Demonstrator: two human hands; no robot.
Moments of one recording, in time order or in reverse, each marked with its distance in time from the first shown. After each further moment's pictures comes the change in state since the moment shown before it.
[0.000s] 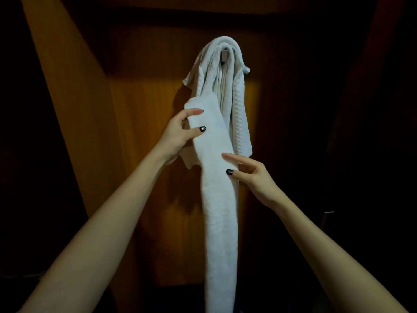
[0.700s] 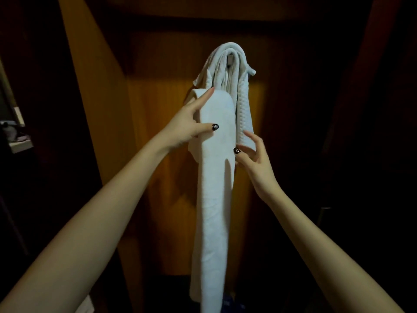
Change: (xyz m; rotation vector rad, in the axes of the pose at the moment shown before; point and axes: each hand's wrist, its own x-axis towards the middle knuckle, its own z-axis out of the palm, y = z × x) left_hand -0.042 0.073 0.018 0.447 -0.119 0.068; right_hand -0.019 -0.037 0.025 -0.099 0.220 -0.054
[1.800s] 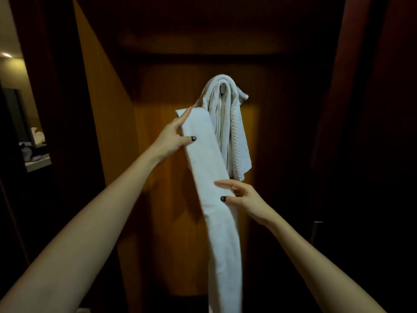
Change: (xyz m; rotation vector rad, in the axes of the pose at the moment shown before) left_hand 0.008 -0.004 -0.022 -0.059 0.115 -0.114; right_hand -0.025 0.005 -0.018 -0.115 -0.362 0.097
